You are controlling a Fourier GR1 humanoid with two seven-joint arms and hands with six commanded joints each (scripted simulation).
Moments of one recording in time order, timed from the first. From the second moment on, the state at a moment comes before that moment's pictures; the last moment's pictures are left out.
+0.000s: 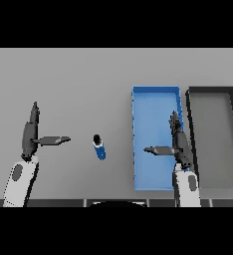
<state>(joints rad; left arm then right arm) -0.11 0.43 -0.16 -1.48 0.24 0.26 0.01 0.00 0.00 0.00 -1.57 0.00 0.00 0.00</state>
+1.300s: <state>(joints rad) -0.03 0.59 -0.43 -1.64 0.22 -0.27 -0.03 0.10 -0.14 0.11 -1.69 0.15 0.08 -0.05</state>
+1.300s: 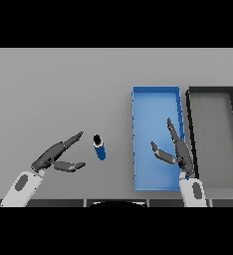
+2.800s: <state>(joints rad) -0.17 0.19 -0.55 -1.37 0.09 -0.18 -0.12 0.12 -0.15 0.10 -1.69 0.16 0.08 -0.05</state>
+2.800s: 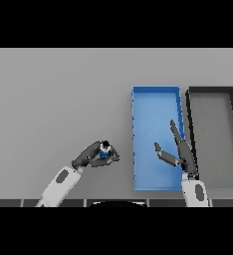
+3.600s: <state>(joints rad) -0.25 0.14 -0.58 -1.59 0.13 -0.17 -0.05 0.13 -0.17 0.10 -1.68 0.18 0.08 -0.08</state>
